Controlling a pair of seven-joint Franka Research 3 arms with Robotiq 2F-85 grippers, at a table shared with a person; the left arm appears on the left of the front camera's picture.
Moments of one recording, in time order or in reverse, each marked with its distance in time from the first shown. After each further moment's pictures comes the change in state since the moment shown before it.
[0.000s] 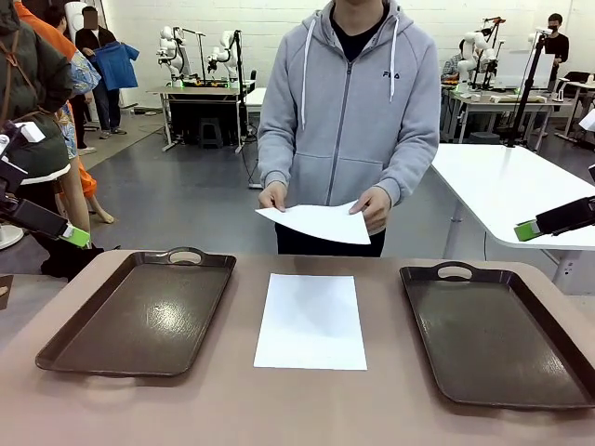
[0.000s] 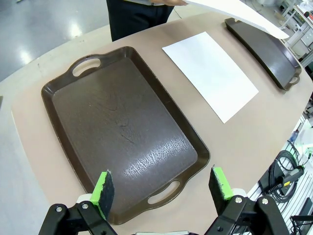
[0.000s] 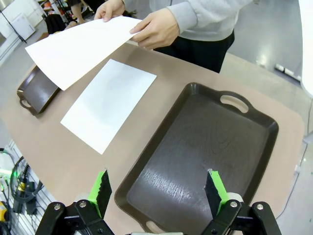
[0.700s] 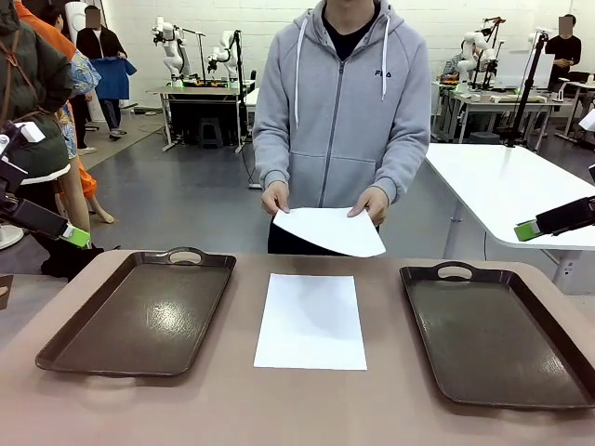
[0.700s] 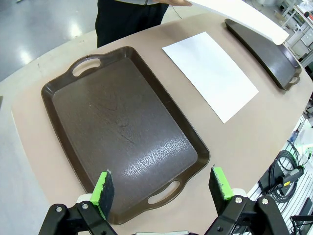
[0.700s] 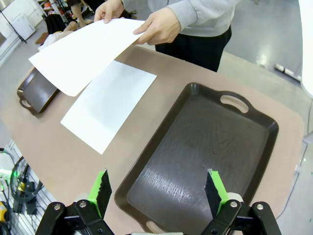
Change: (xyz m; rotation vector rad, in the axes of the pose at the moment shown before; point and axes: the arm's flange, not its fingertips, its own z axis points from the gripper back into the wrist) left arm 0.000 0.000 0.000 0.000 0.000 0.000; right arm 0.000 0.000 0.000 0.000 0.000 0.000
